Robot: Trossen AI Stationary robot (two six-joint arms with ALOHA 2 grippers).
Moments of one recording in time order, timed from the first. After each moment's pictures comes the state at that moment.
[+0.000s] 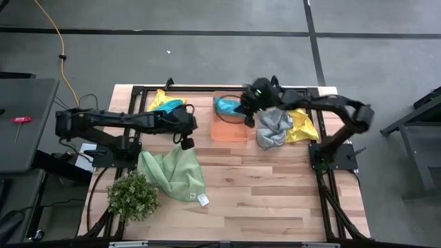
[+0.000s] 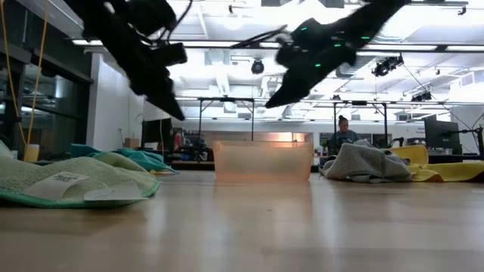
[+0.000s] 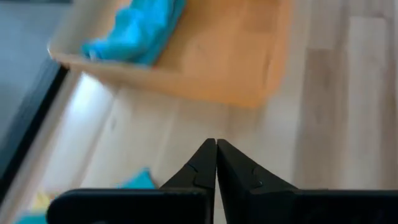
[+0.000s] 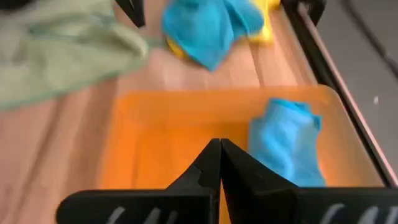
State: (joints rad) left arm 0.32 1.26 0.71 -0.29 -0.19 0.10; right arm -0.50 1.55 0.99 -0.07 -0.35 -0.29
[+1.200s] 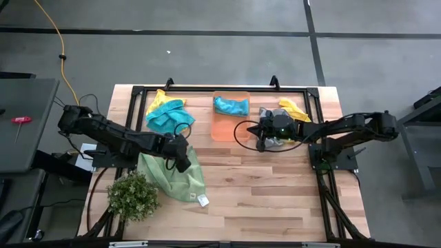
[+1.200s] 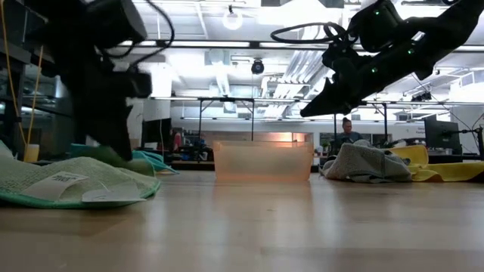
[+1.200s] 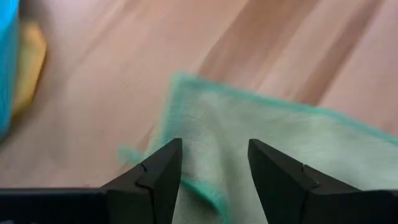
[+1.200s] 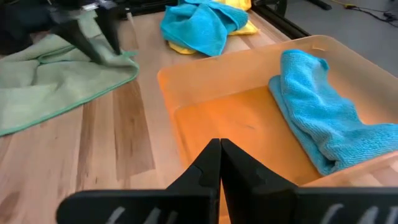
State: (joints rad) left arm -0.03 1.33 0.57 -0.39 -0.27 -0.72; right arm -0.19 1.26 0.44 0.39 0.09 0.08
